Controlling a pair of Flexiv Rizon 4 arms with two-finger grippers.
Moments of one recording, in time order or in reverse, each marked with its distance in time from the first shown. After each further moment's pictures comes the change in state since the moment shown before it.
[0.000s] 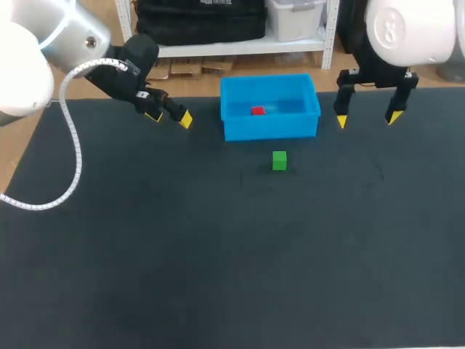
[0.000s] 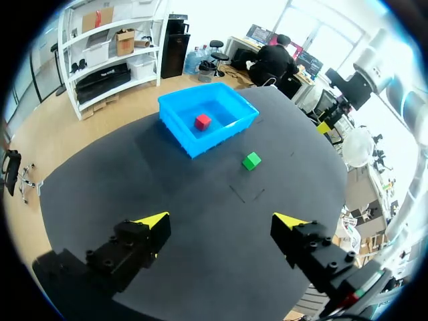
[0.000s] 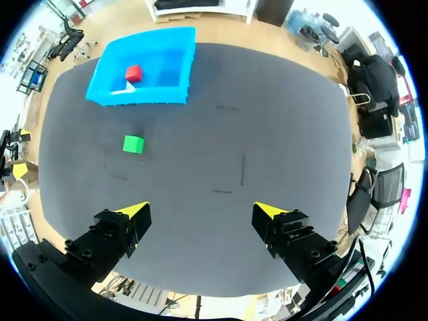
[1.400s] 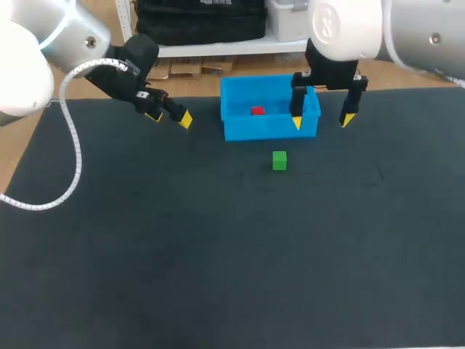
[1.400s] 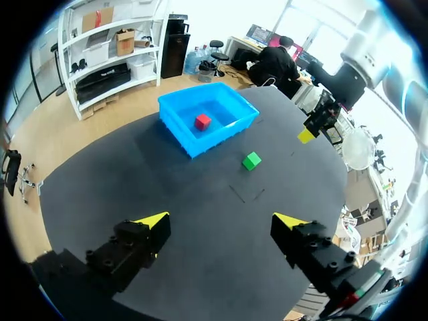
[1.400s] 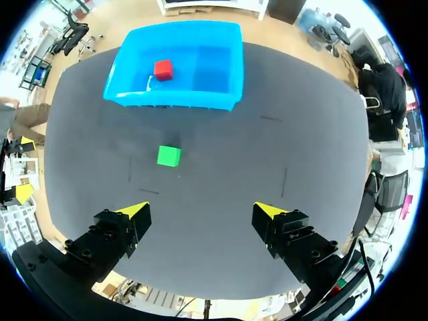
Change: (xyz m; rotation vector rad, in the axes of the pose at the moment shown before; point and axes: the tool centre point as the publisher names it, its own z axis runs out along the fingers) left arm 0.000 0.000 0.000 0.000 0.000 0.000; right arm -0.028 0.077 0.021 -0.033 0.039 -0.021
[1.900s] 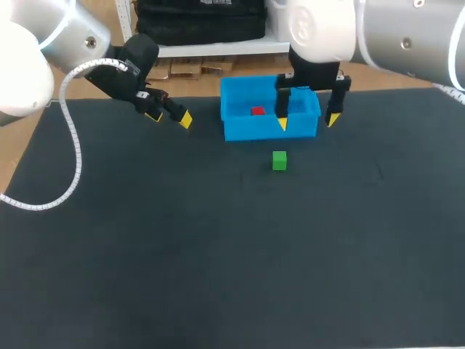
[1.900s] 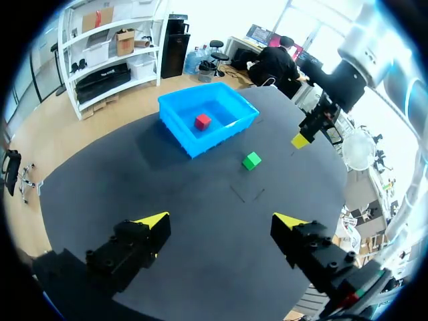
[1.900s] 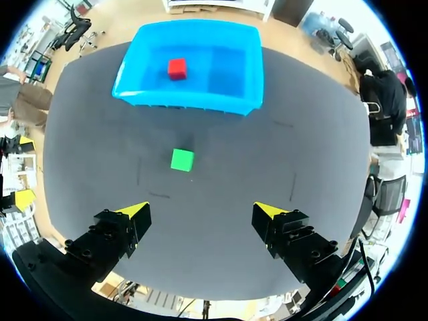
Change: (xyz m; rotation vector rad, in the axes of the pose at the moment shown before) left arm 0.000 0.000 0.000 0.000 0.000 0.000; right arm -0.008 0.024 0.004 0.018 0.004 -0.019
